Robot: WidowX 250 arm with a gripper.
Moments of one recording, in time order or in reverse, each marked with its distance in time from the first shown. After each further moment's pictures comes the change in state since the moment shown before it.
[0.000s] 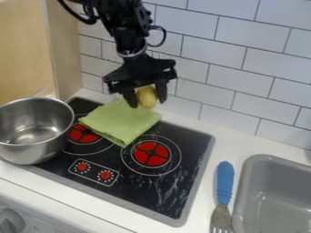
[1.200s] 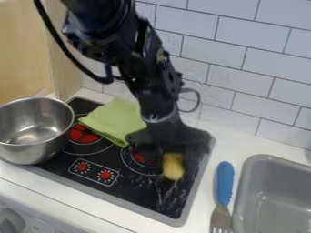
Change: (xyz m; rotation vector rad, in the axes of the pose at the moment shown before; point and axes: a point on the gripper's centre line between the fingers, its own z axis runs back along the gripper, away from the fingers) arm -0.112 -0.011 -0.011 -0.034 0.165 -0.281
